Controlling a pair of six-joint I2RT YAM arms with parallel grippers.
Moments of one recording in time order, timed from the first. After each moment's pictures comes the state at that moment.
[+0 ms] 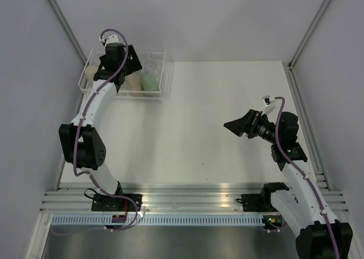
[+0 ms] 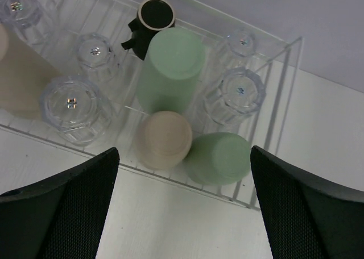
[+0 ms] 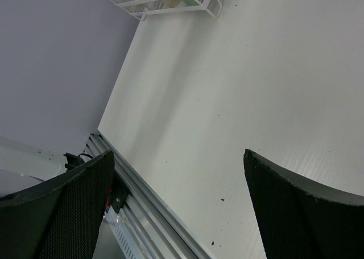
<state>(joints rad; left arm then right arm) -0.13 1.71 1.61 -0.36 -0.23 -0.37 0.06 0.79 0.55 -0.02 -0.74 0.65</state>
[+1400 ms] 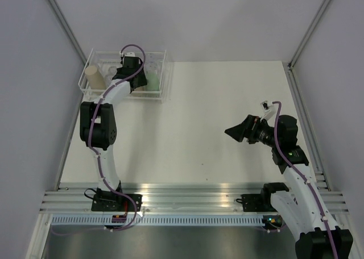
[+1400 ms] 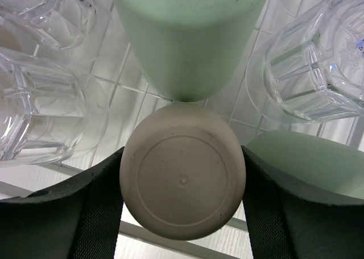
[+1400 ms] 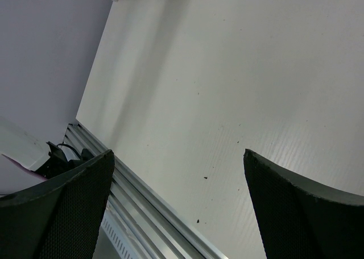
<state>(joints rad) -0.14 2.06 1.64 -0.30 -0.31 -0.26 0.06 0.74 0.54 -0.20 -0.70 0.54</state>
